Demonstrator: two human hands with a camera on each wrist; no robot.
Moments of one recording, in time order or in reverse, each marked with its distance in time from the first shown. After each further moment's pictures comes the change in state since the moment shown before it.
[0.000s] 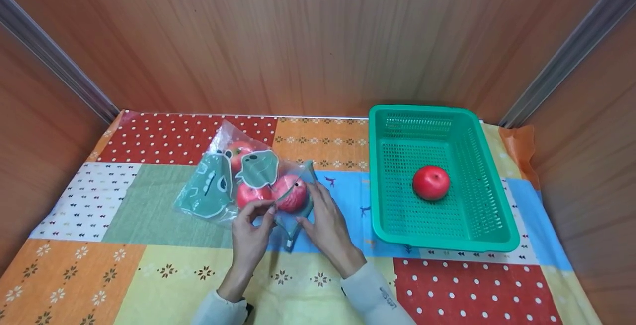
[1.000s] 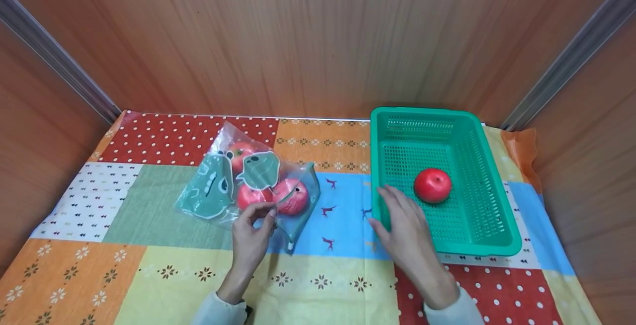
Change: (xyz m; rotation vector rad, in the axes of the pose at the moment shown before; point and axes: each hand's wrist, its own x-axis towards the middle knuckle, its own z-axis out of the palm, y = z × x) left_hand -0.001 0.001 -0.002 -0.009 -0.019 -0.044; right_hand -0.051 0.027 -0.138 -0.270 0.048 0.025
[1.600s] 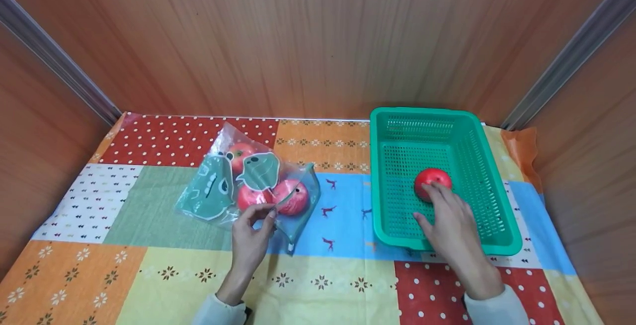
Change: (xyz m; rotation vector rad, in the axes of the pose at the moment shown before) left_hand 0.000 -0.001 -0.002 -0.004 -0.016 0.007; right_hand 0.002 0.068 -0.035 -0.117 0.067 -0.008
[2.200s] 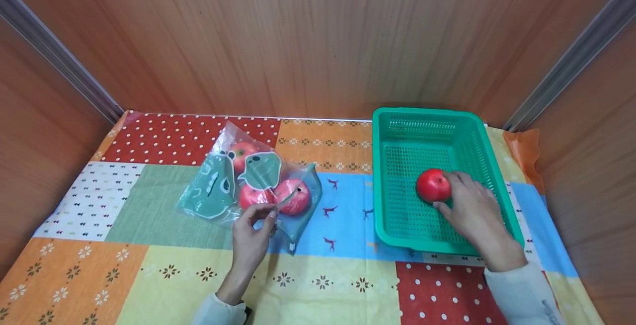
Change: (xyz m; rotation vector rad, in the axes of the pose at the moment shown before) left_hand -0.001 -0.001 -0.002 0.031 0.010 0.001; right_hand 0.026 0.034 -0.026 -0.061 -0.122 -0.003
